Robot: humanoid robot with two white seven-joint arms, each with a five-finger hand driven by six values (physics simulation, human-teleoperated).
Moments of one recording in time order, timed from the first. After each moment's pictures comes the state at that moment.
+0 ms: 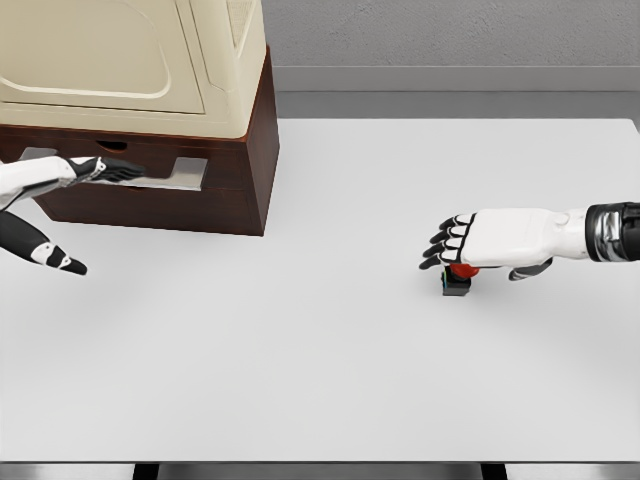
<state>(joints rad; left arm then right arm) -0.54 1.31 -0.66 -1.75 0.62 -0.24 -0.56 -0.73 -0.99 0.85 -1.67 0.41 -0.61 0.61</state>
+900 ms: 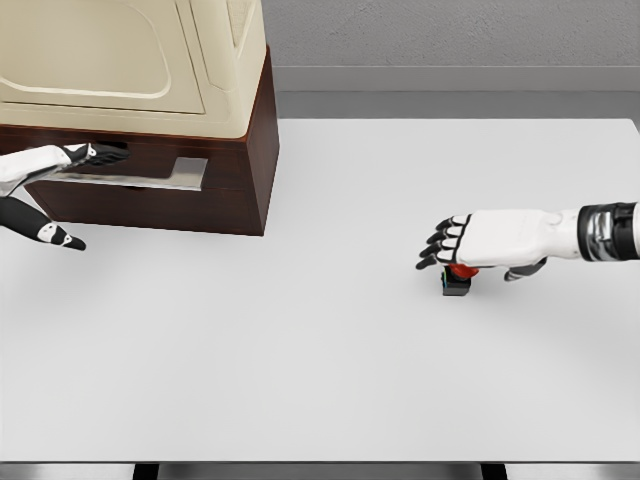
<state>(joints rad) -0.55 1.19 -0.66 -1.59 0.46 -0.22 -0.52 -0.73 -0.96 0.86 -1.64 0.42 -0.61 0.61</state>
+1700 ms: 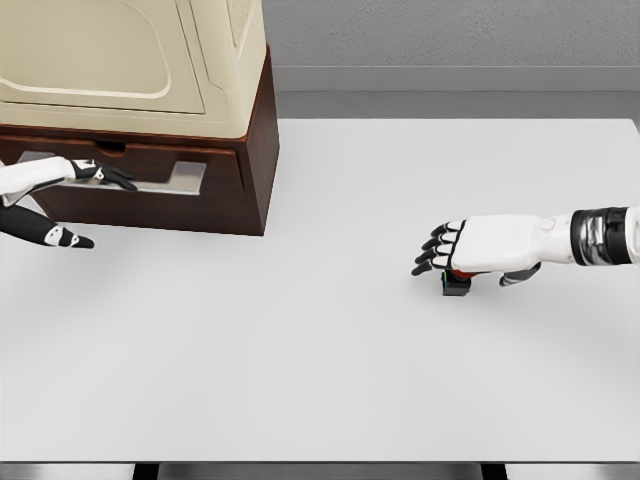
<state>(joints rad) -0.54 1.24 -0.66 -1.67 0.42 -0.22 -0.52 -0.73 -0.95 0.88 -1.64 0.42 -0.61 0.61</state>
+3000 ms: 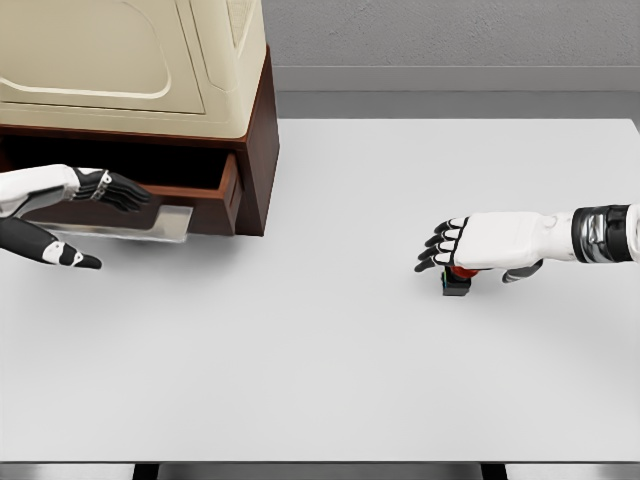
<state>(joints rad) -0.54 1.30 -0.68 -1.75 0.72 -0.24 -0.61 -0.74 -0.95 0.87 -1.63 0.44 -0.61 0.61</state>
